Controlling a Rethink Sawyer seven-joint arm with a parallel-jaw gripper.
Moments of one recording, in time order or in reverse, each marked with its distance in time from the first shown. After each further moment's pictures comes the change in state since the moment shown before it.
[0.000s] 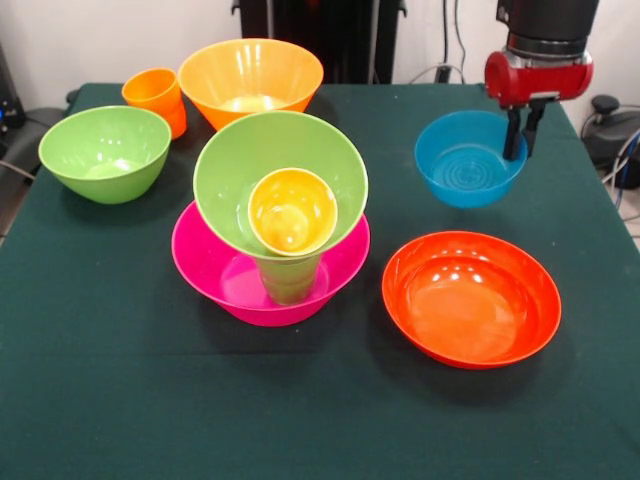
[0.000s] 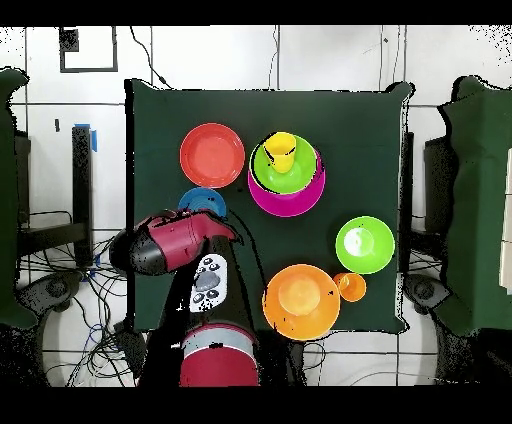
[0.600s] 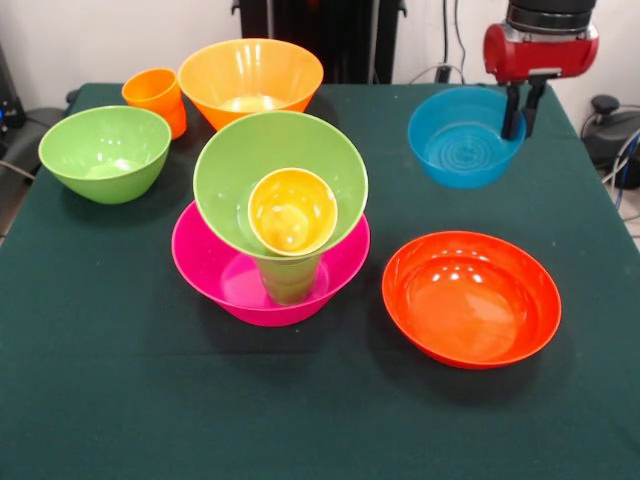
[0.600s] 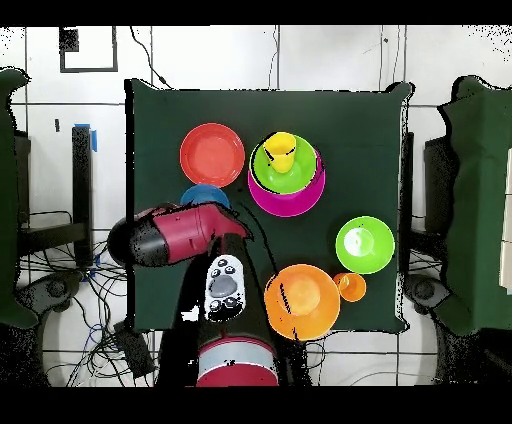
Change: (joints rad) arm -0.063 -0.071 0.044 -0.002 0.041 0.143 0.000
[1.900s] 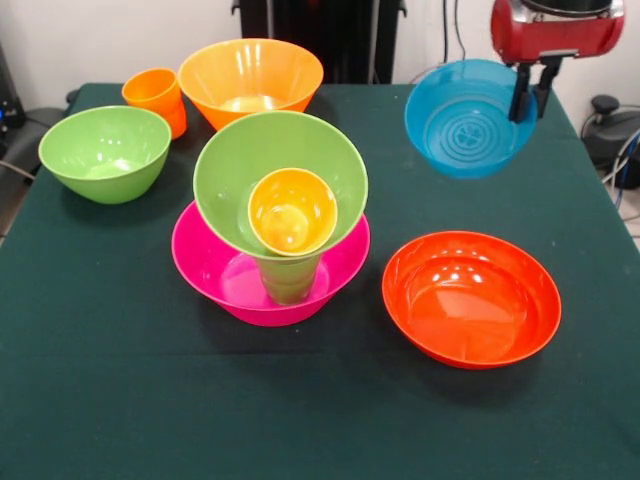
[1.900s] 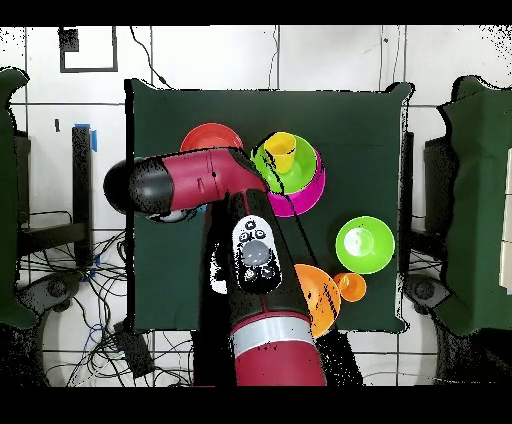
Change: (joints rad) arm -0.116 -0.010 0.141 -0.216 -0.005 0.399 0.000
